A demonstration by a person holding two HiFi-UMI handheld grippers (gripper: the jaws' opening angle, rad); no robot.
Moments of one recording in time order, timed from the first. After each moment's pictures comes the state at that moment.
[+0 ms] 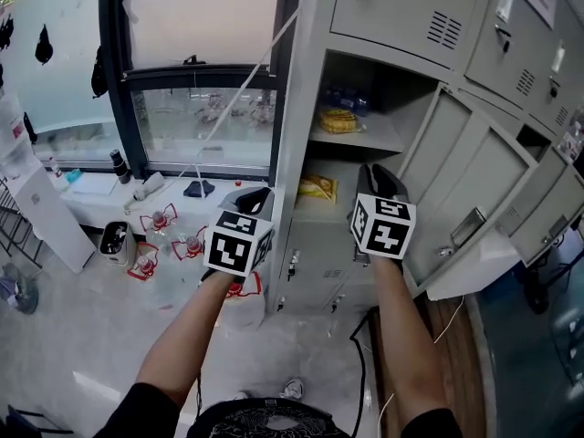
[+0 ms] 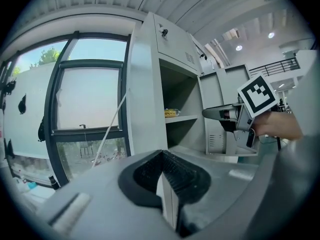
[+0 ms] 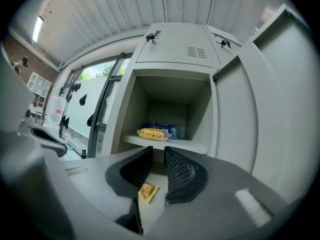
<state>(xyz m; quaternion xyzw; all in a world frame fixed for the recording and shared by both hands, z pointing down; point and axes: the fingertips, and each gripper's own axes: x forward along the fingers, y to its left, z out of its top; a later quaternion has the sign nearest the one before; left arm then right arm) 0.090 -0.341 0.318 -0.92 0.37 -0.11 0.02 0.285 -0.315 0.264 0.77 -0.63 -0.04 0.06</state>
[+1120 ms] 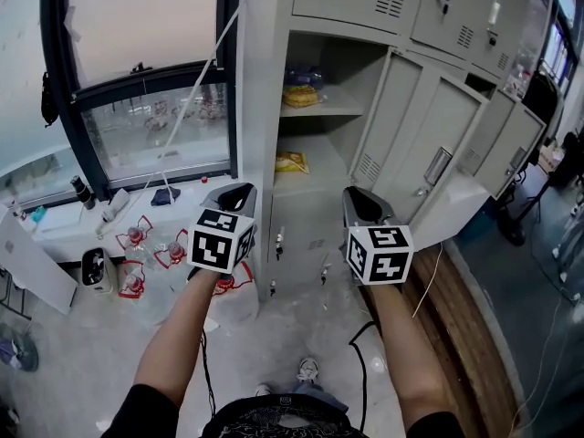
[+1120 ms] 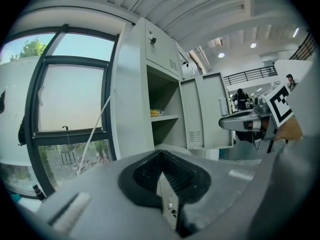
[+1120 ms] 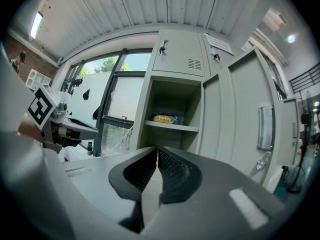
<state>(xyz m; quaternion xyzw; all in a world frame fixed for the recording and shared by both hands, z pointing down) 0.068 -0.303 0.331 -0.96 0.26 -0.11 0.03 0.220 -0.196 0.317 0.78 -0.62 -0.01 0.09</state>
